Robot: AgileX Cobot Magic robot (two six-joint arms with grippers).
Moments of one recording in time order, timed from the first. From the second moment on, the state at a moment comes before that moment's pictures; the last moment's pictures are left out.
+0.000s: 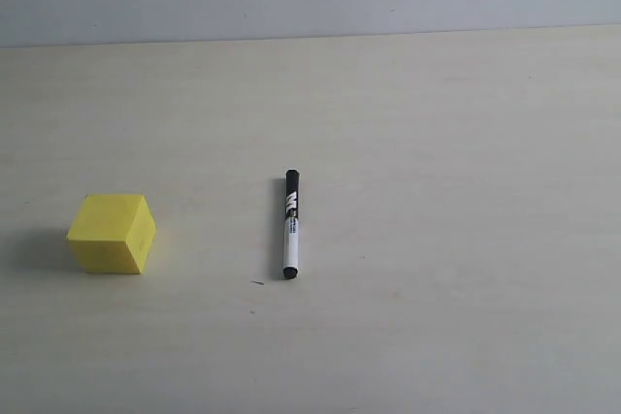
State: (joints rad) left arm -0.16 0.91 -0.91 0.43 0.50 -0.37; right arm -0.18 0.01 0.00 -0.03 0.09 0.21
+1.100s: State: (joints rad) left arm -0.65 1.89 -1.47 -0.20 0.92 -0.21; right arm -0.18 0.01 0.00 -0.03 0.07 0.21
